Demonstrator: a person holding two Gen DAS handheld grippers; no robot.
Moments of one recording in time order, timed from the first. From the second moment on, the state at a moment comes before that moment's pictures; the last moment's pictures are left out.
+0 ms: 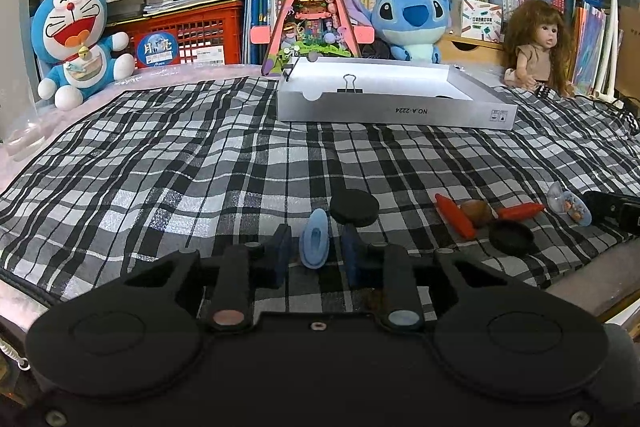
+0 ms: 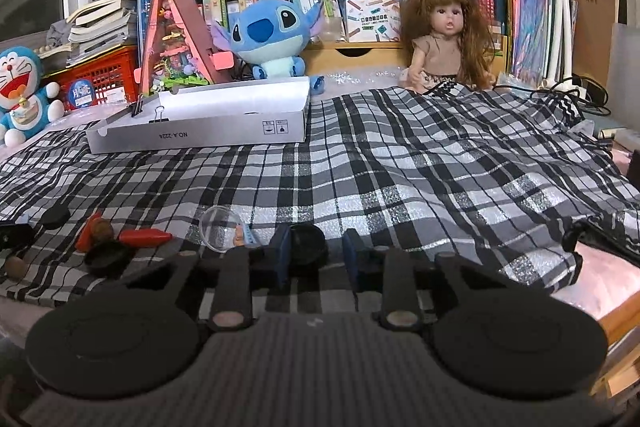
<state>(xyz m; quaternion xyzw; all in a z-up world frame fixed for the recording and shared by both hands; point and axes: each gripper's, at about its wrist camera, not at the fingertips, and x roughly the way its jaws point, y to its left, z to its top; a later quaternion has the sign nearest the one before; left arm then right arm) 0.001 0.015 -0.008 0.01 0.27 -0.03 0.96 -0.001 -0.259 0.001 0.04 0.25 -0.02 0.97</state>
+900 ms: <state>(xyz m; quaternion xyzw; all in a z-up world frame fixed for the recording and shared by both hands) 0.007 0.010 -0.011 0.02 0.28 -0.03 0.96 -0.002 -0.239 -0.003 -0.02 0.25 0.01 0.97</state>
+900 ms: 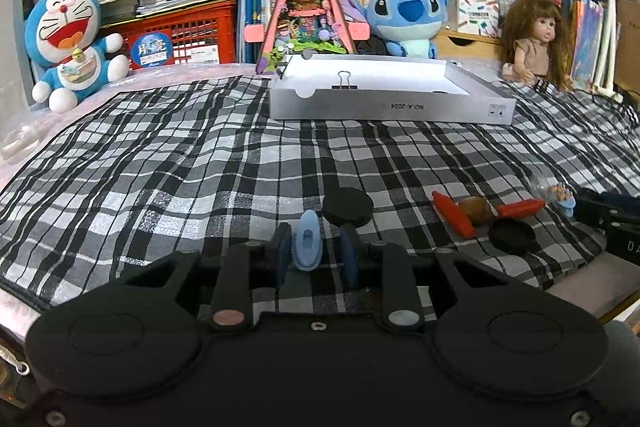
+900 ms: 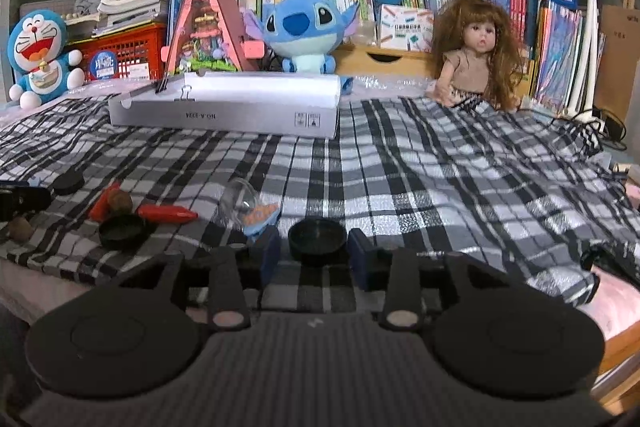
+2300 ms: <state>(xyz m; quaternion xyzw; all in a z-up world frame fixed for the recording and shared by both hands) 0.091 0.000 0.063 0.00 0.28 -0.05 0.96 0.067 -0.239 0.054 0.03 0.25 0.03 0.97</state>
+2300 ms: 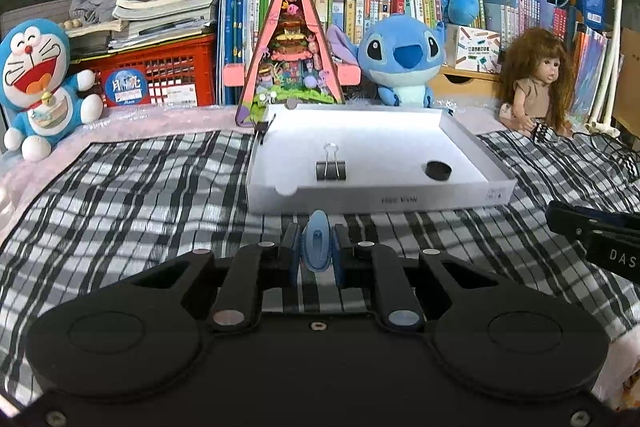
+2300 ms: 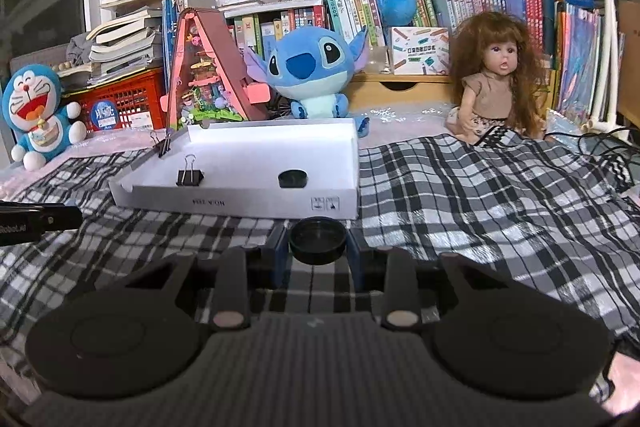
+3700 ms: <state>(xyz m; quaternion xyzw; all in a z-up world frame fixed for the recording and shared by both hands) 0.316 -0.032 0.062 -0.03 0.41 -0.05 0.91 0.284 -0.221 0.064 0.05 0.42 0.06 0.91</state>
